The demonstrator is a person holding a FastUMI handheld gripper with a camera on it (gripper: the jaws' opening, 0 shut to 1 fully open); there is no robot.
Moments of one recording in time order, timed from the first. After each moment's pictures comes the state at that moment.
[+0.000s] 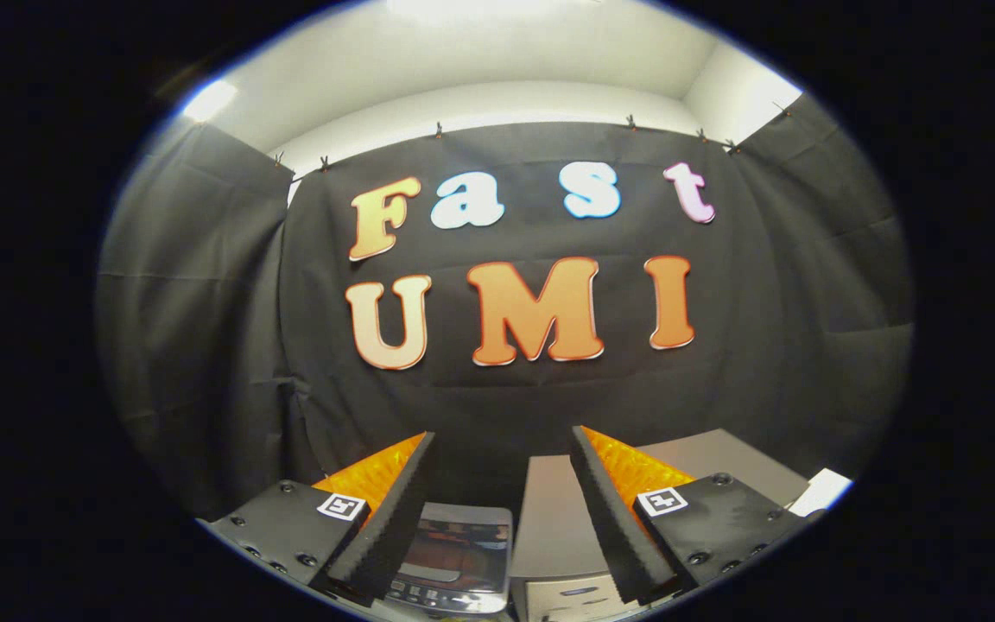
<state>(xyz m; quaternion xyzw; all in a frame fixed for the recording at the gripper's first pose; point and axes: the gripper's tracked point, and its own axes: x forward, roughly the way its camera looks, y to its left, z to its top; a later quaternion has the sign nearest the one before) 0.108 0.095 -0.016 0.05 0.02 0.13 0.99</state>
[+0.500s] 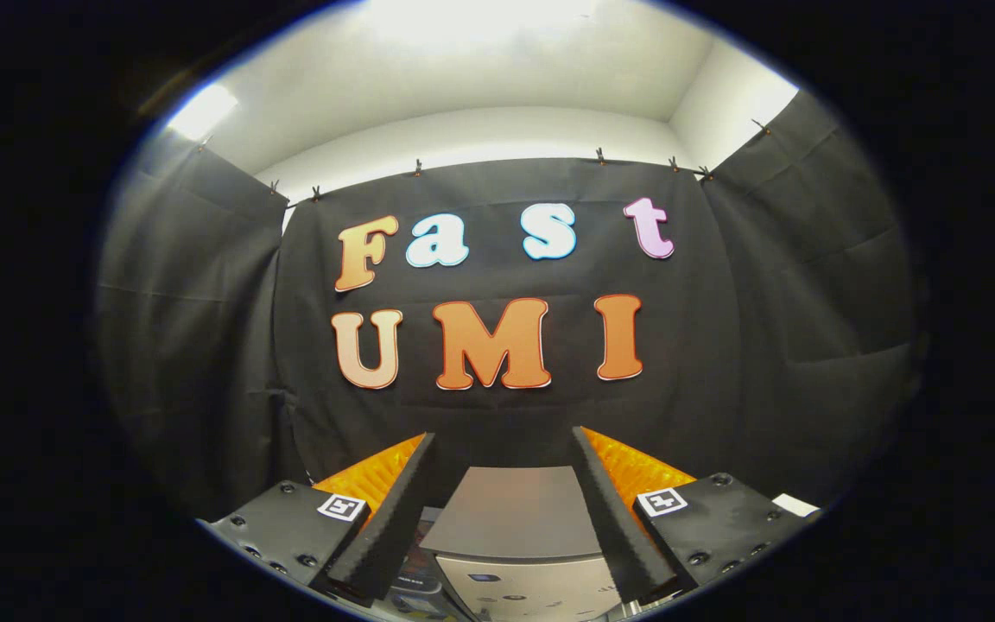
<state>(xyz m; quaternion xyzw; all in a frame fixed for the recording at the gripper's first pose) 0.033 -0.038 0.029 0.04 -0.01 0.12 0.99</state>
